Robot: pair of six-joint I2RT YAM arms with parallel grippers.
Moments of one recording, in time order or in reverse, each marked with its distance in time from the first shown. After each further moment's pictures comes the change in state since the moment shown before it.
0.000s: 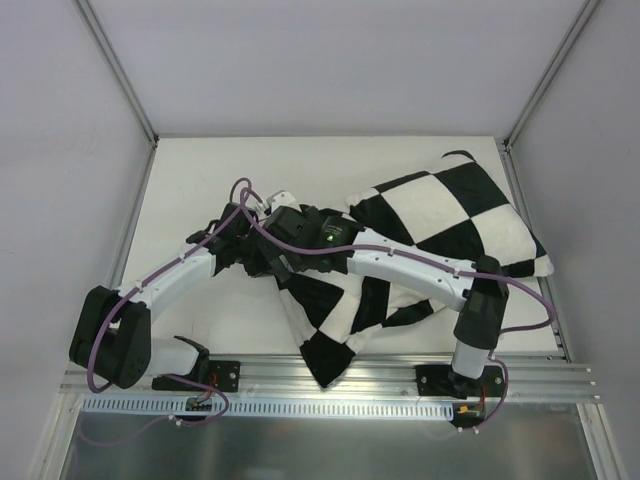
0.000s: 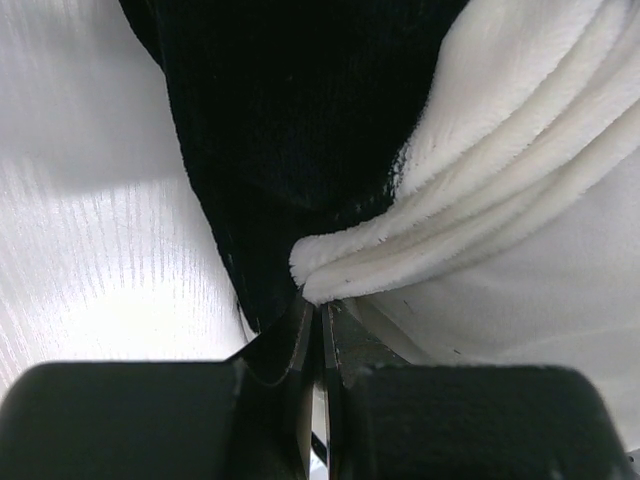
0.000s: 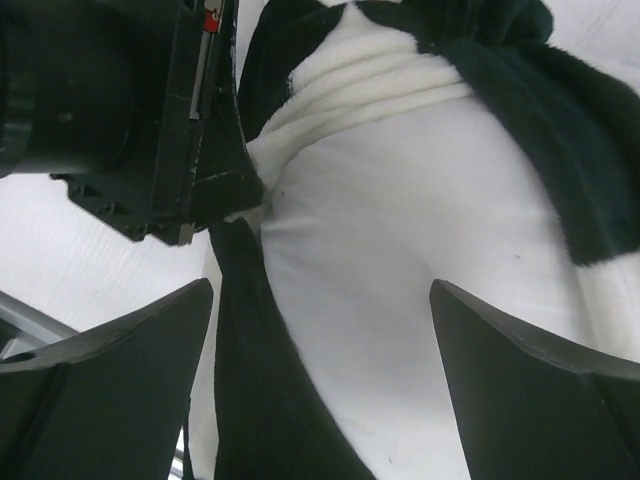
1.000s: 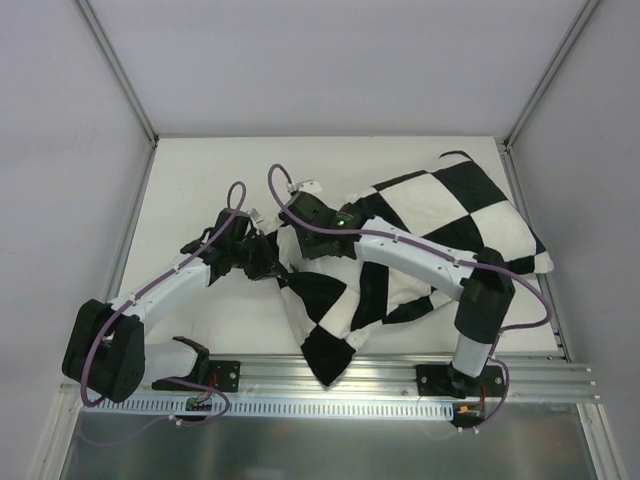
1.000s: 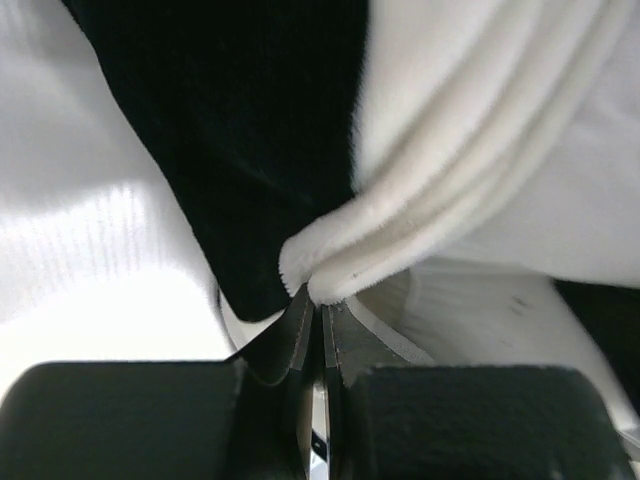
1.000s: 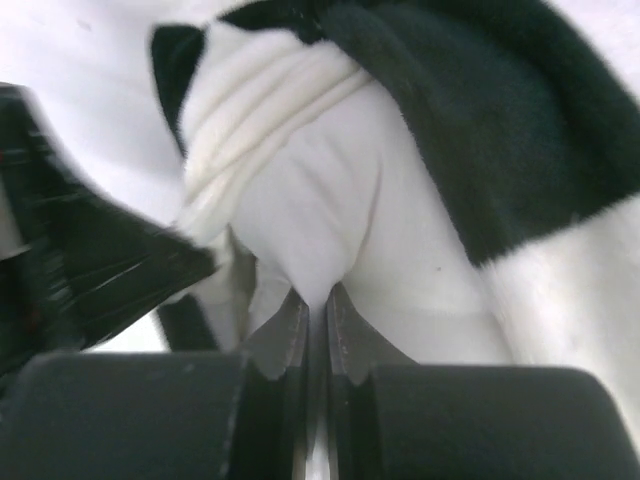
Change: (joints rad) left arm 0.006 -0.079 -0.084 0.077 0.048 -0.013; right arm -0.130 0.044 -0.092 0.072 -0.056 0.185
